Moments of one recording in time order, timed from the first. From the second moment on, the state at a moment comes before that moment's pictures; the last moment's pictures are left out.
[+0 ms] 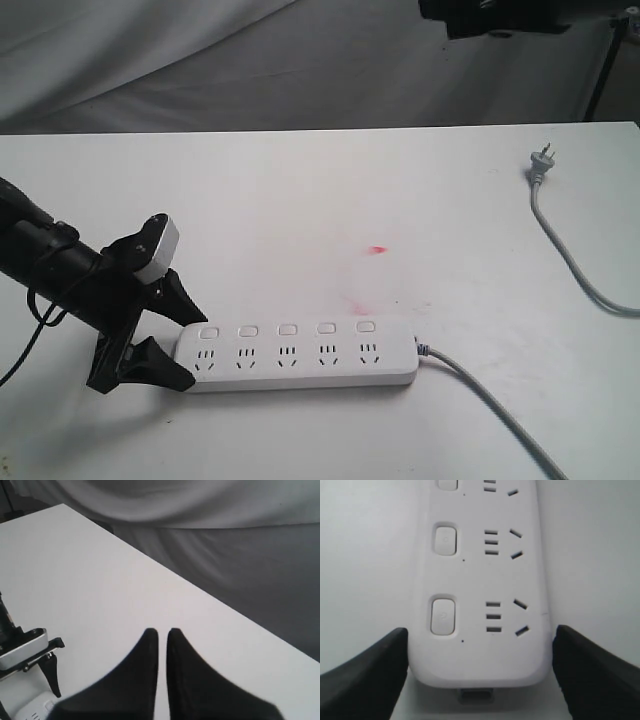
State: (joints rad) left arm -0.09 2.01 -0.97 -0.94 0.96 2.09; right arm 0.00 1.35 -1.23 0.89 0.60 -1.01
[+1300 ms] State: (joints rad) left arm -0.09 2.01 -0.97 -0.94 0.96 2.09; right arm 0.00 1.03 -1.23 0.81 0.70 -0.93
